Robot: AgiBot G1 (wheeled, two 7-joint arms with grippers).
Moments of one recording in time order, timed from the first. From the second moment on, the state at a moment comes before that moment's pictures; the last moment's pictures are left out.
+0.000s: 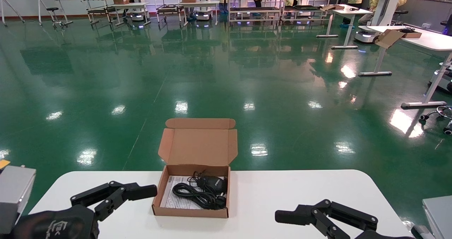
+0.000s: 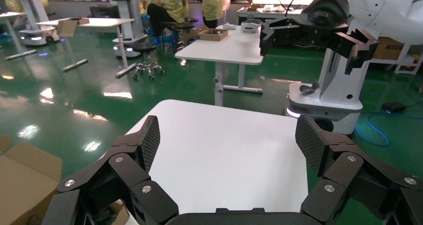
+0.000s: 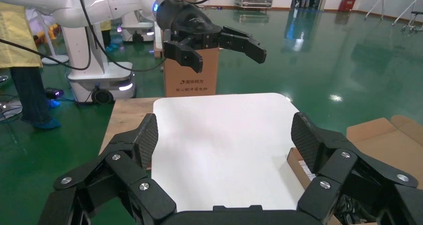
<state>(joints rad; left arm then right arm) -1.05 0.54 0.38 -1.19 0.61 1.38 -0.11 1.08 -0.61 -0.28 1.28 -0.73 -1.49 0.19</state>
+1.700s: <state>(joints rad) -1.05 0.54 0.38 -1.19 0.61 1.38 -0.11 1.58 -1.24 -0.64 0.50 -1.33 -1.07 0.44</state>
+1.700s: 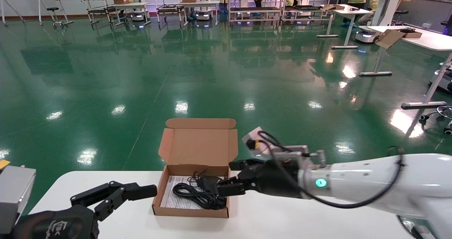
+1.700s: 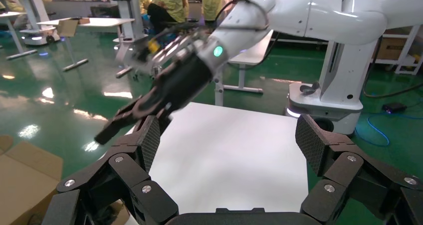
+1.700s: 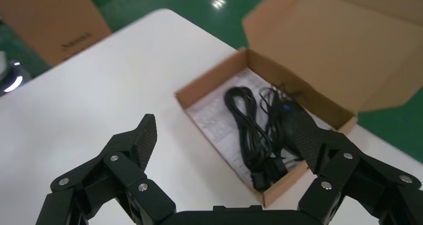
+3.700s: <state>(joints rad) -1.05 0.54 0.38 -1.19 0.61 1.38 -0.11 1.37 -1.37 -1.10 0.47 -0.92 -0.33 0.39</state>
